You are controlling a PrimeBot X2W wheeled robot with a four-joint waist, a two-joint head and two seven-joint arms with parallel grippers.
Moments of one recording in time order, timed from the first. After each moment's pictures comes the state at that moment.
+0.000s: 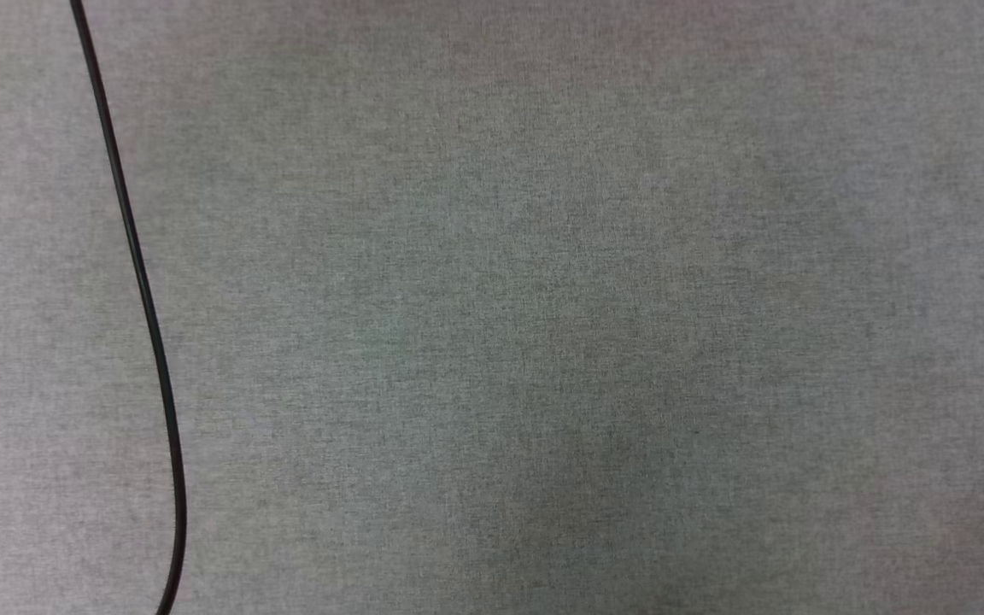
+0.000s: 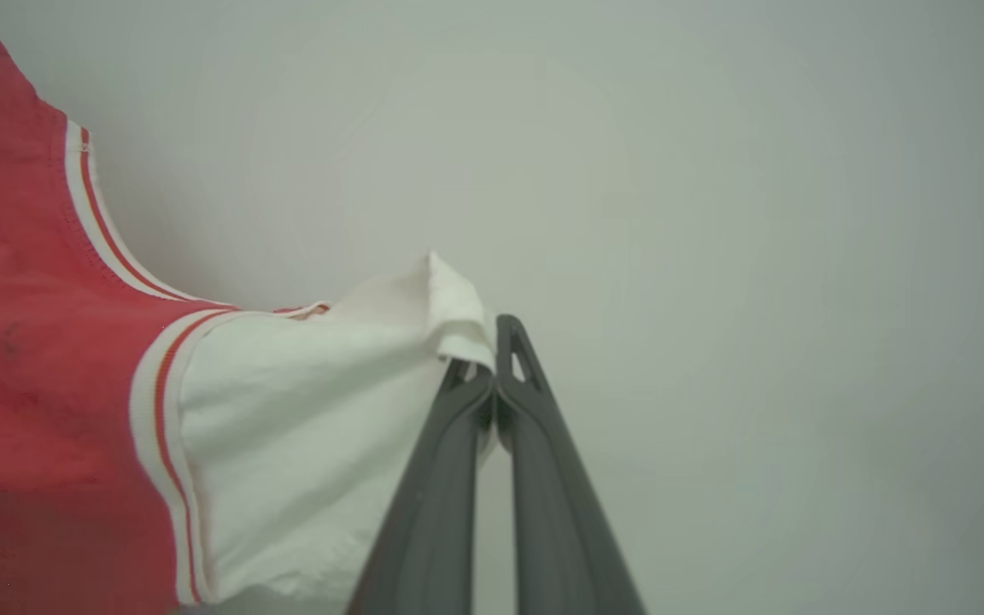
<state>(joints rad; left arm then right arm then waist) -1.84 0.52 -0.68 0.70 -0.55 -0.05 0.00 -1.74 -0.70 0.61 0.56 0.46 0.13 0.07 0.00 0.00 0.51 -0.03</state>
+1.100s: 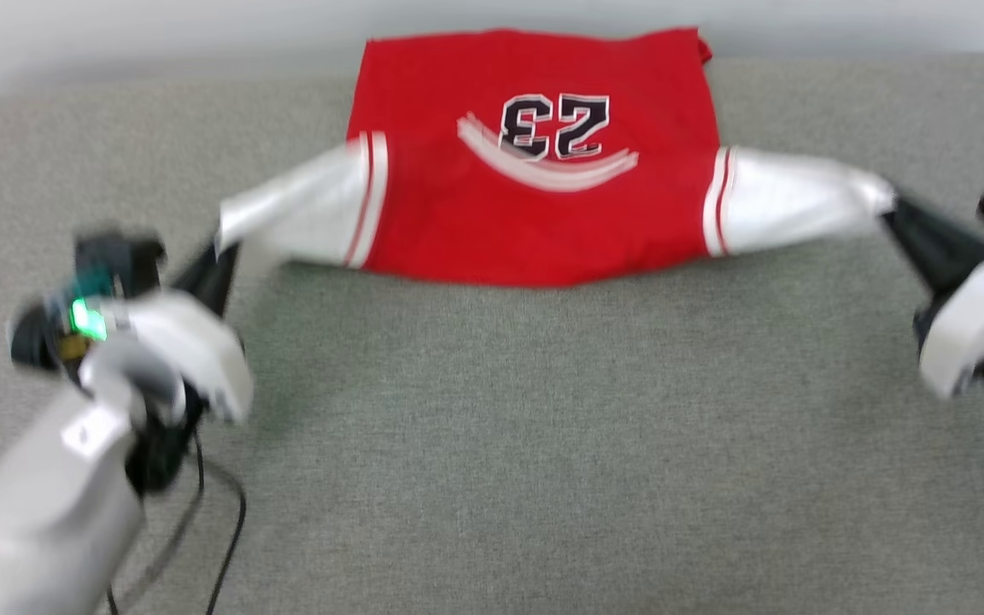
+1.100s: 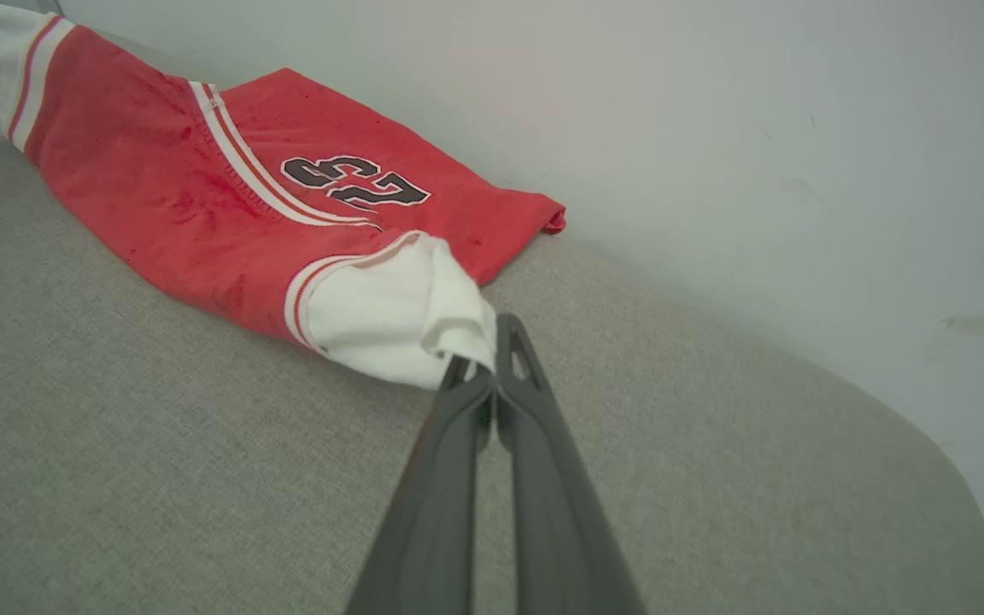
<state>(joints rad) -0.74 0.57 -0.71 0.55 -0.81 0.02 -0.20 -0.88 -0.73 0.91 0.55 0.76 0.13 -0.23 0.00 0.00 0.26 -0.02</state>
